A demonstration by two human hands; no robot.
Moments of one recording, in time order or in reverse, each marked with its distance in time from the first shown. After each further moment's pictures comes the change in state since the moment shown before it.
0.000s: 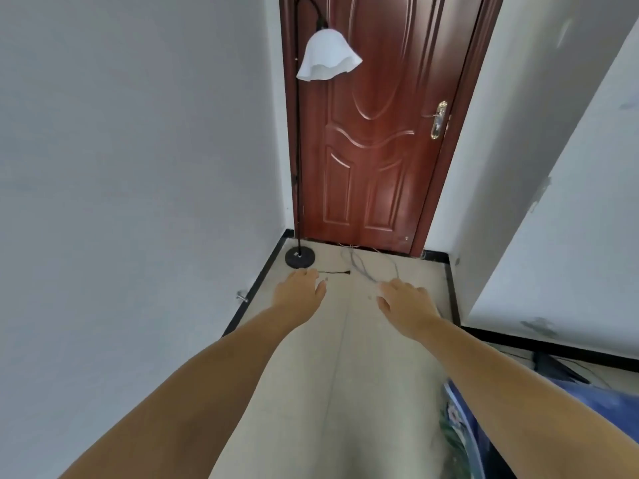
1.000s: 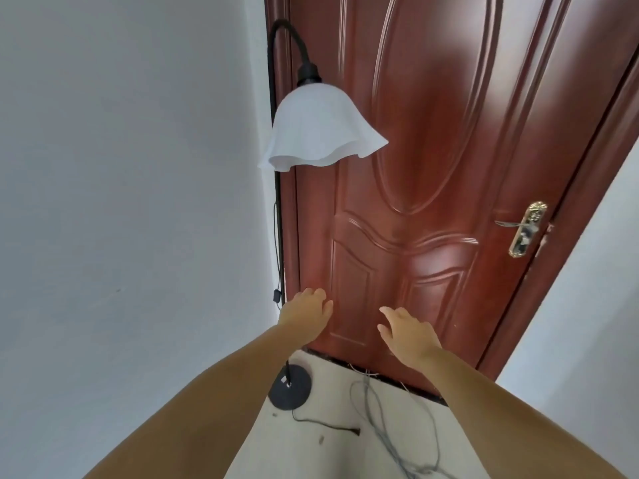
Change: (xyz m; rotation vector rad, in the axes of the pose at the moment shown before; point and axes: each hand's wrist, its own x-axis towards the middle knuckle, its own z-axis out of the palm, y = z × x) left_hand 0.729 -0.022 0.004 0.006 0.091 -0.074; right_hand 0.712 0.217 -0.030 0.123 0.009 -0.071
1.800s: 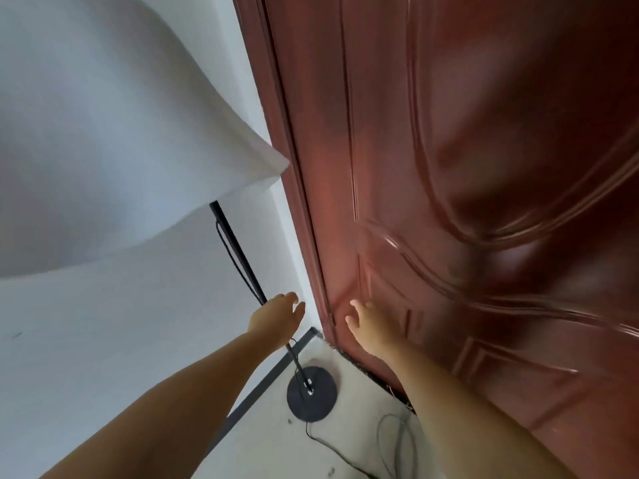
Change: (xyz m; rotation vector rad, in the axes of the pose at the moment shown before) left_hand 0.309 -0.053 0.097 0.095 -0.051 -0.547; right_hand 0.405 0.078 0.094 0.352 -0.325 -0.276
